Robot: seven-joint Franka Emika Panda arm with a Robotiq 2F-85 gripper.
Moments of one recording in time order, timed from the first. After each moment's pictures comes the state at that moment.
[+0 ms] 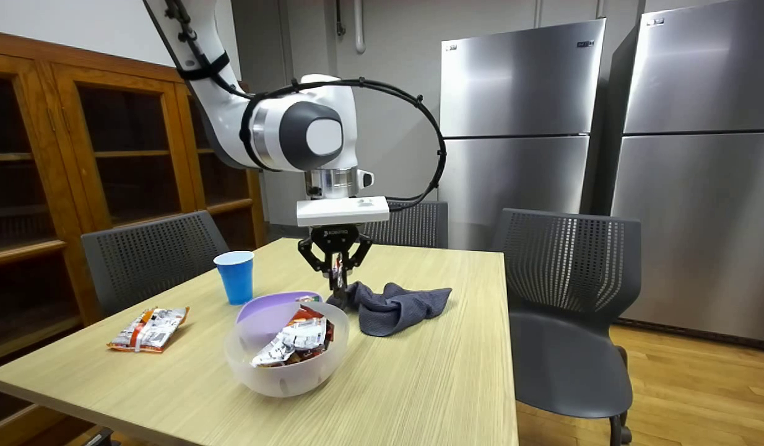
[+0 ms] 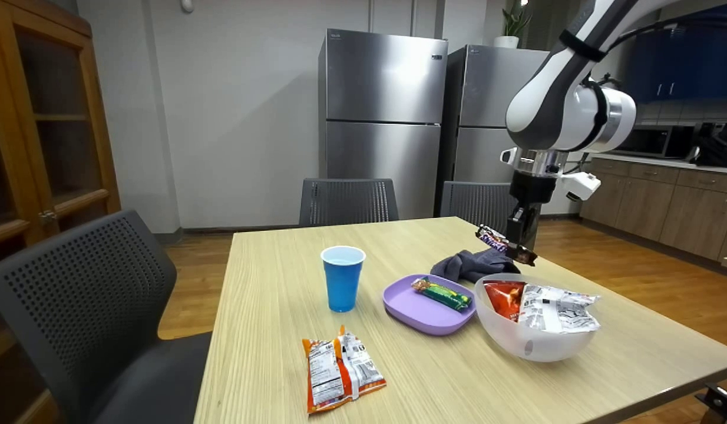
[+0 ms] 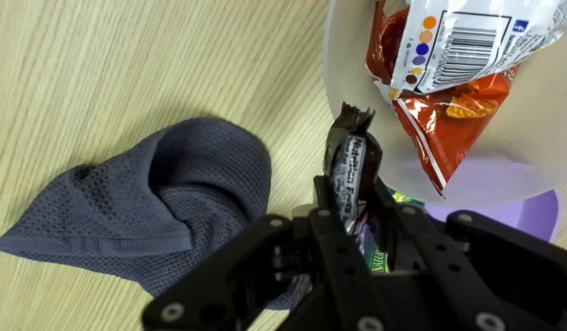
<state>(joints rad) -0.23 0.25 0.04 -2.34 0.08 2.67 -0.80</state>
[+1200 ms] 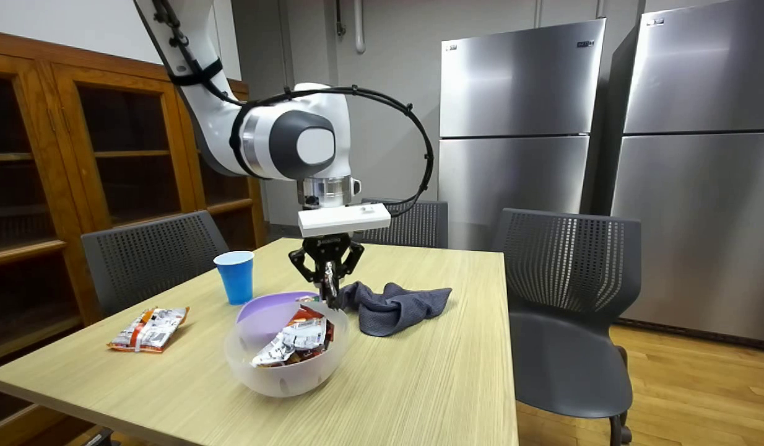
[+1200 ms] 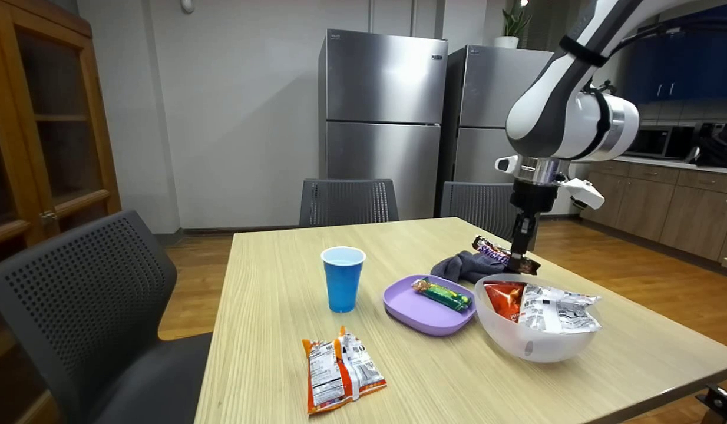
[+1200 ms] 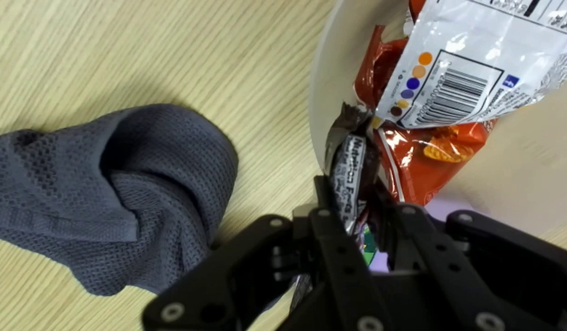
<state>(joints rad) -0.23 0.25 0.05 -2.38 0.09 2.69 -1.00</state>
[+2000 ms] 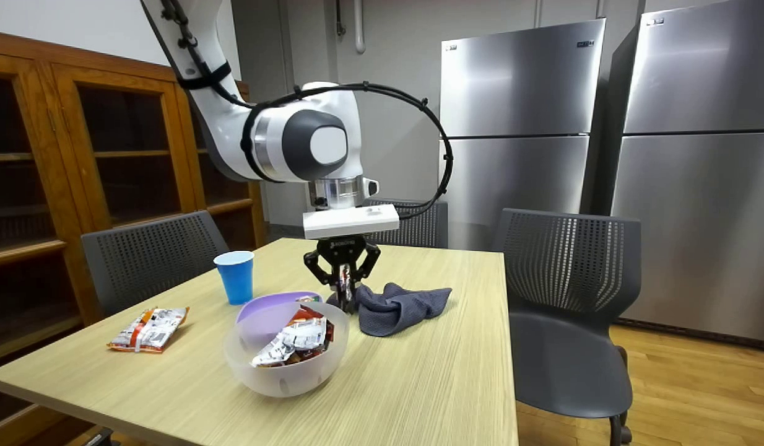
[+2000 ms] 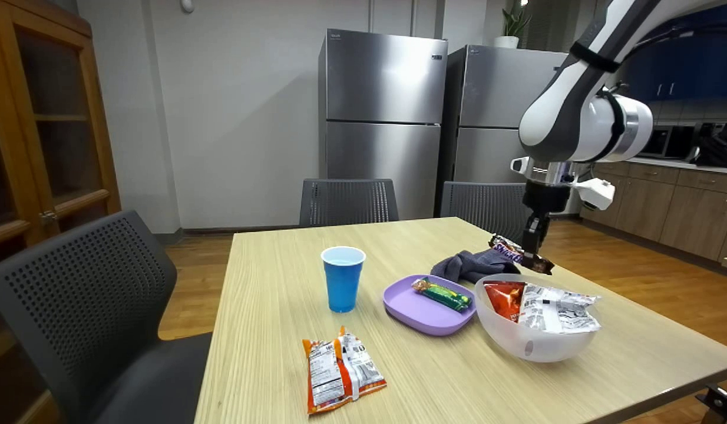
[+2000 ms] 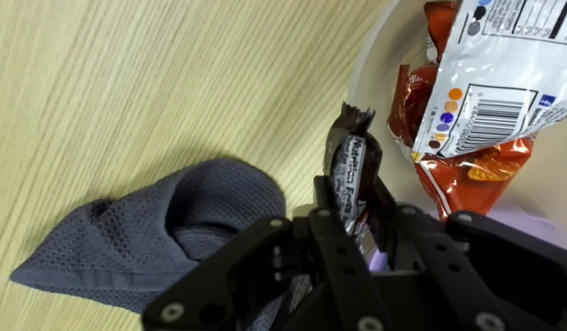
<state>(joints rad) -0.20 0.25 -0.03 -2.39 0.02 2.71 -0.81</state>
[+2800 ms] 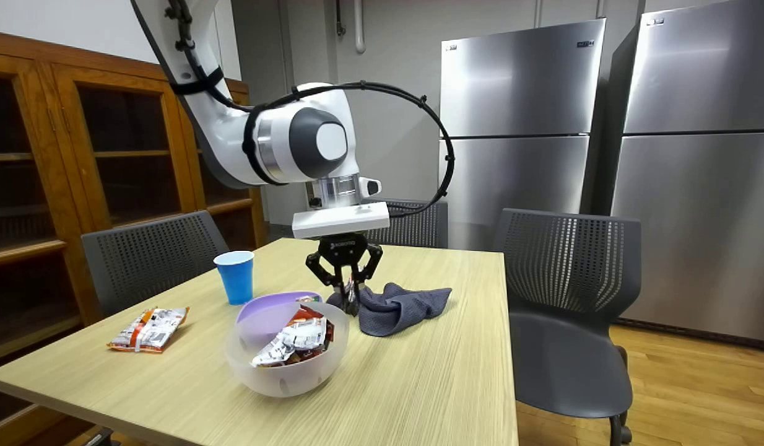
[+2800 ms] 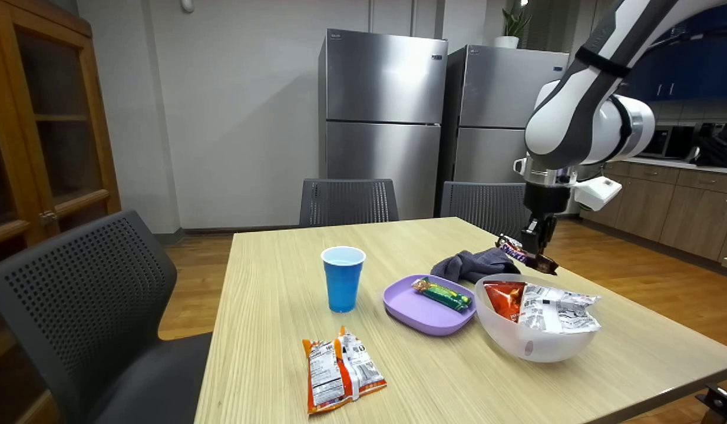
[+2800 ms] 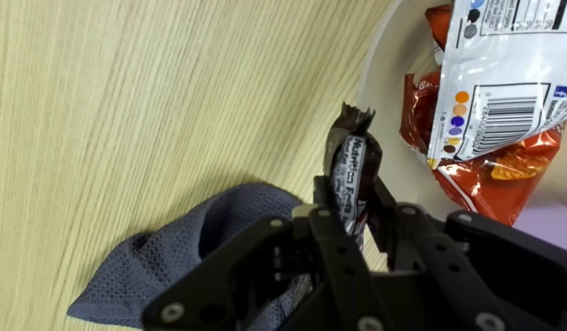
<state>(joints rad) -0.16 0.25 -0.07 -2.39 -0.13 2.71 -0.54</state>
